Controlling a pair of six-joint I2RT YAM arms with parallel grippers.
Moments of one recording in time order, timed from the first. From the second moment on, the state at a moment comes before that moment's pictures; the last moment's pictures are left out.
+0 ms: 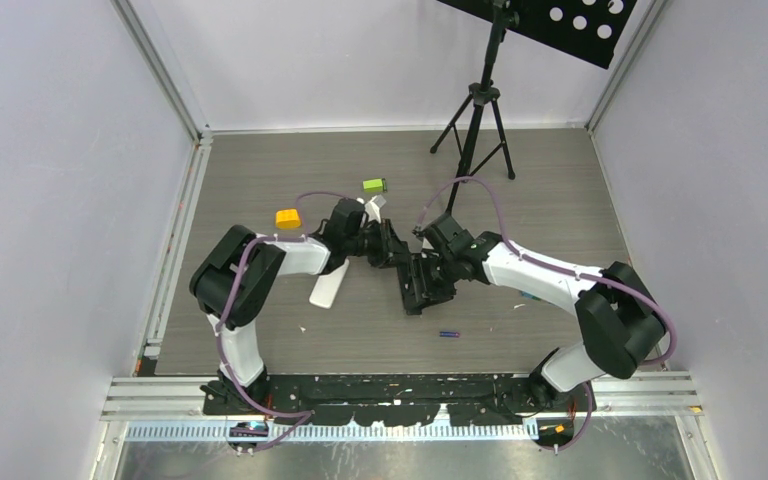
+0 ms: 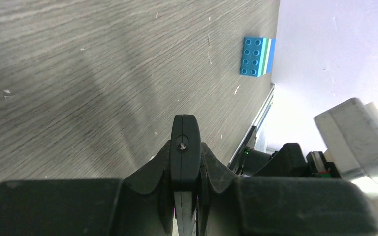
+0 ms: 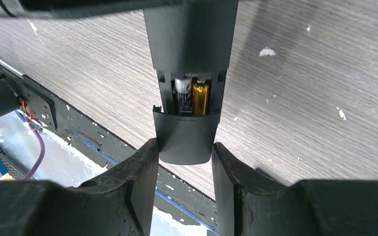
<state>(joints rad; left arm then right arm) -0.58 1.86 0.90 0.37 0.61 -0.92 0.72 1.50 0.92 -0.50 -0.32 0.57</state>
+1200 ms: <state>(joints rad) -0.58 1.84 0.92 0.36 0.64 -0.95 0.73 1.47 0.90 -0.45 -0.24 0.54</state>
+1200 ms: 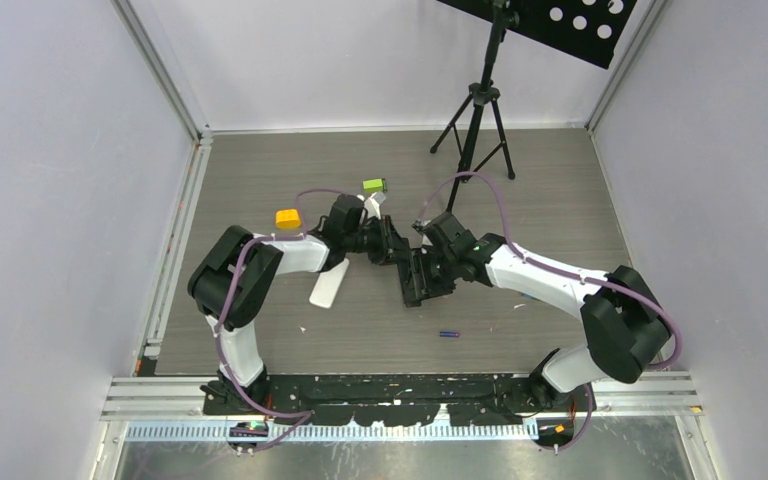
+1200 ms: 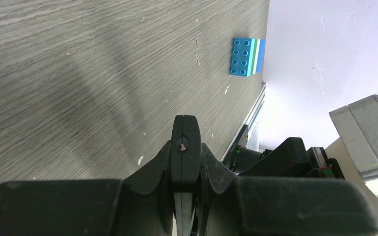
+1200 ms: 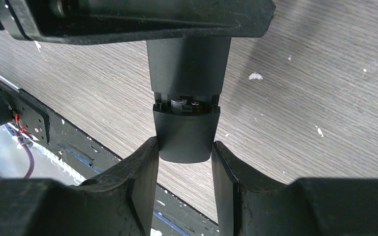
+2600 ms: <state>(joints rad) -0.57 1.80 0.92 0.30 0.66 -0.83 0.75 1.55 0.95 -0.44 -0.26 0.53</state>
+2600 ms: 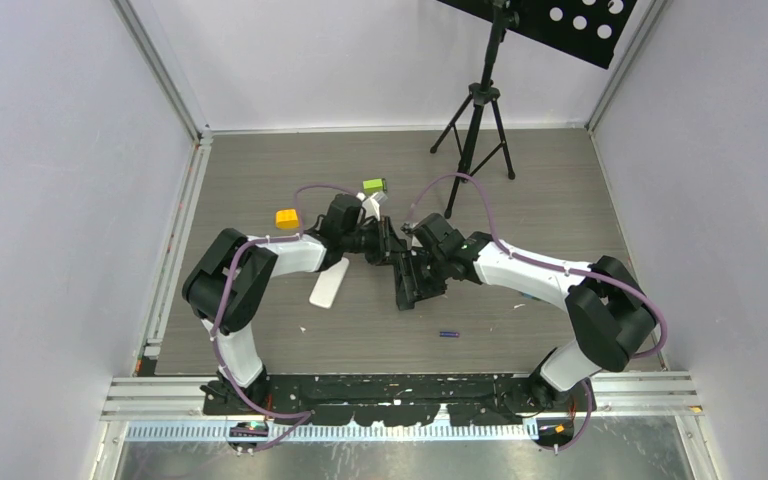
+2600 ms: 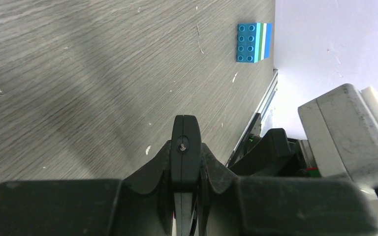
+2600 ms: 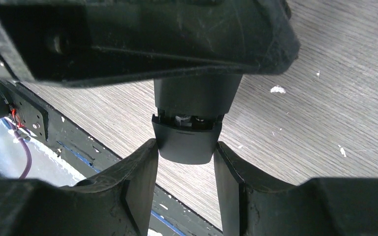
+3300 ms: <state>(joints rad) -0.57 1.80 0.90 0.39 0.69 -0.92 0.76 1.48 0.90 -0.39 -0.20 0.57</state>
